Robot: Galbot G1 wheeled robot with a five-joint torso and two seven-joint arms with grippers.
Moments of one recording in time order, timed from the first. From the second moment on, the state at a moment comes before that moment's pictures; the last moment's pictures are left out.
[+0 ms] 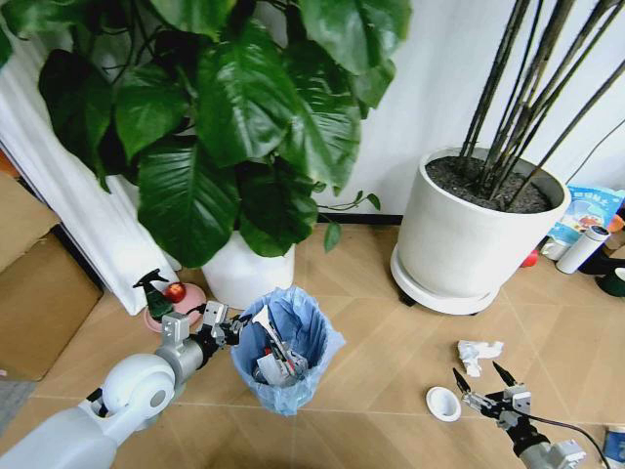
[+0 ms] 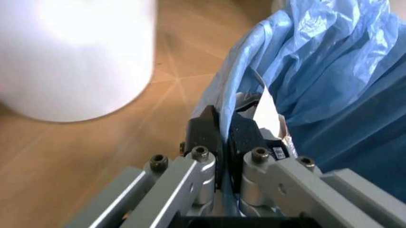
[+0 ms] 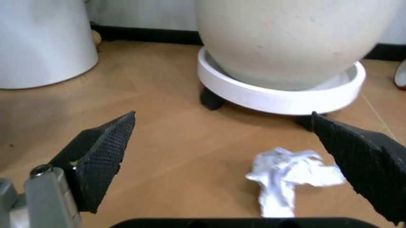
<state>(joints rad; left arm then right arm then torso) 1.15 -0.68 -0.12 -1.97 -0.99 0.39 -0.15 -1.67 1.16 0.76 1.53 0.48 0.39 -0.40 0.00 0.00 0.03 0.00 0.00</state>
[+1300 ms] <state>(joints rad) 1.13 -0.68 -0.07 -1.98 -0.94 0.39 -0.14 -1.61 0.94 0.63 1.44 0.46 0.39 -0.97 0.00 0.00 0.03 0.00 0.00</state>
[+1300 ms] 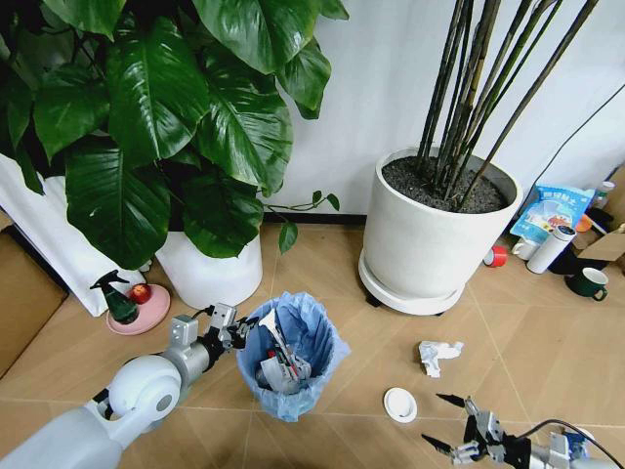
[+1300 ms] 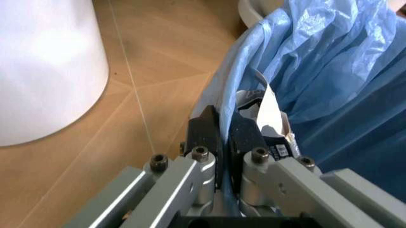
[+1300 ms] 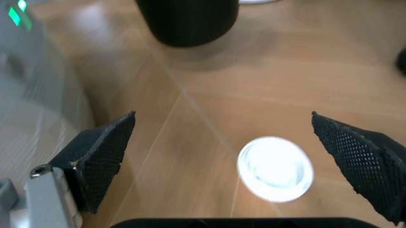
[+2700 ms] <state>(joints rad) 1.10 -0.69 -0.05 -1.94 -0.91 0.37 -0.10 -1.25 0.57 -0.03 1.27 0.47 0.43 -0.84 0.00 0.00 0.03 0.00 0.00</state>
